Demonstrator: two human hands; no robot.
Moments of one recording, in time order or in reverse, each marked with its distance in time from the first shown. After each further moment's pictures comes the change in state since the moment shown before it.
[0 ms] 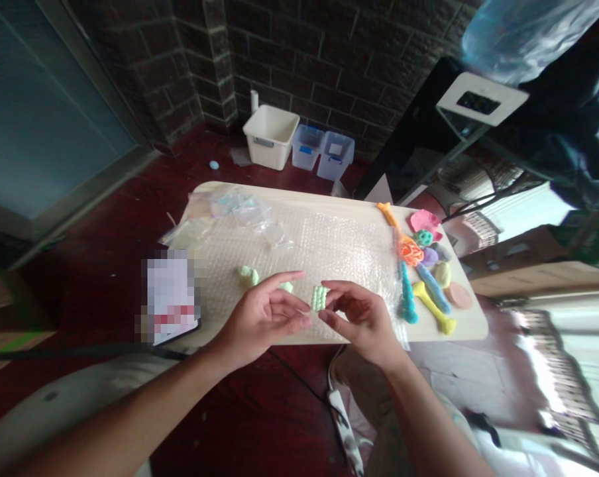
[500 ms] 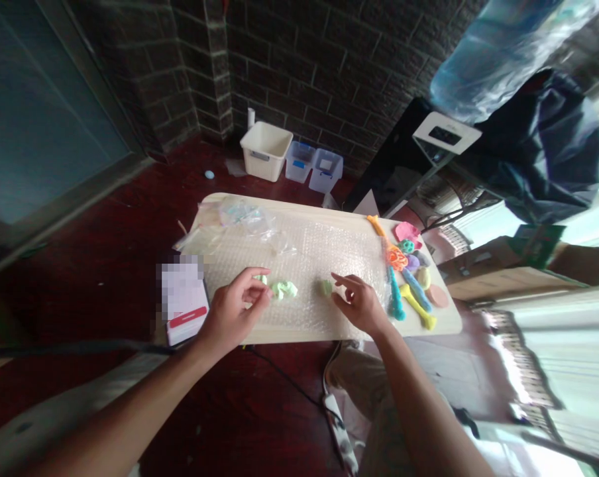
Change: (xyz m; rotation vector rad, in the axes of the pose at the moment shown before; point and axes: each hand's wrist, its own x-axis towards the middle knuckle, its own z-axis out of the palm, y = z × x) left_hand -0.016 0.002 -0.059 0.558 0.277 0.277; right_hand 0.019 0.024 -0.037 -0.902 0.044 -0.073
